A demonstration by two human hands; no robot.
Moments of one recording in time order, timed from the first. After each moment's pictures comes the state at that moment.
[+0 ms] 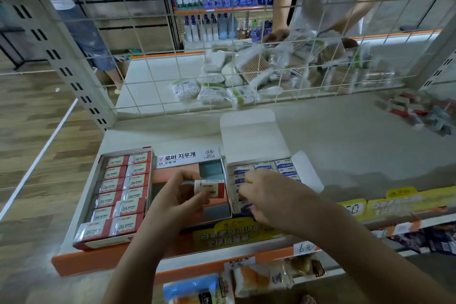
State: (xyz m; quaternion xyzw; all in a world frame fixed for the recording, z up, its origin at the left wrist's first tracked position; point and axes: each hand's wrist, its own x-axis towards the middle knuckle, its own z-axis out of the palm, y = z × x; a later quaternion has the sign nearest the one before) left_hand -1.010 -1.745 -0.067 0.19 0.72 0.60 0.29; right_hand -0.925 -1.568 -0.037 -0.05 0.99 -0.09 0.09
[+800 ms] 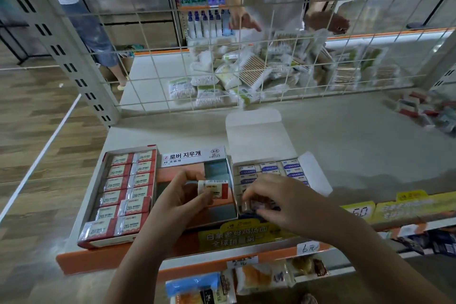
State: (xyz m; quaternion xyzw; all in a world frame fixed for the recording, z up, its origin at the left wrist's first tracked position) left_hand -1.017 -1.751 -0.069 0.15 0.70 0.62 0.33; right_hand -0.916 -1.555 -0.054 -0.05 0.96 -0.29 0.03
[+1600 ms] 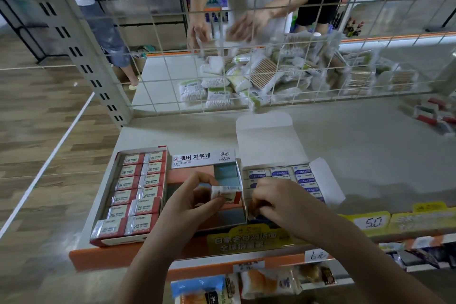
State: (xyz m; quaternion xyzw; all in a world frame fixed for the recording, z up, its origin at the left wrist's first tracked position) left_hand -1.016 -1.750 -0.068 0.18 0.71 0.59 0.32; right_hand -0.934 -1.563 -0.061 -0.04 0.97 -0.23 0.05
